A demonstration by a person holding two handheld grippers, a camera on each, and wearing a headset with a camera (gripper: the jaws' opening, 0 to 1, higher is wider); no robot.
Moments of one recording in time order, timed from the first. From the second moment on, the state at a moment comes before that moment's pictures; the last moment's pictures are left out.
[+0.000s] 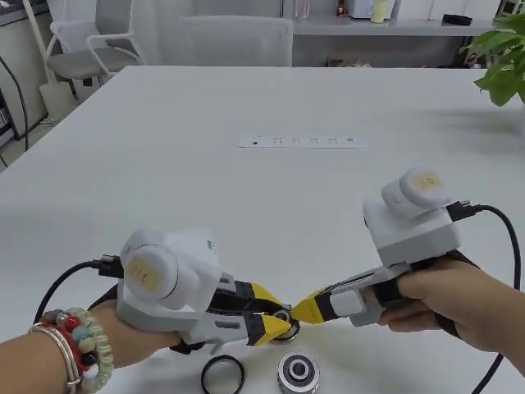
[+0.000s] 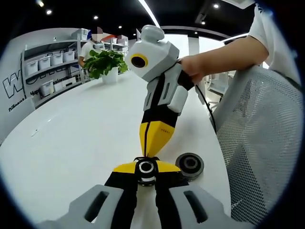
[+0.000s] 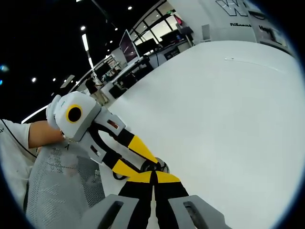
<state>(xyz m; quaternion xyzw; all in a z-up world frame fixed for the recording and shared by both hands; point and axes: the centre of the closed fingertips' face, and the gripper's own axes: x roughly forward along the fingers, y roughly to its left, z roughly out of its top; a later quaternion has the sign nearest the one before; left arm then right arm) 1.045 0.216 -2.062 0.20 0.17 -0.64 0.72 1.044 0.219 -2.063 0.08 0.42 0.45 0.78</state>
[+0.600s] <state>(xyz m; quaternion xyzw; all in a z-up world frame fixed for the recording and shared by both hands) 1.045 0.216 -2.062 0.20 0.17 -0.64 0.72 1.046 0.227 -2.050 0.11 0.41 0.46 0.78</state>
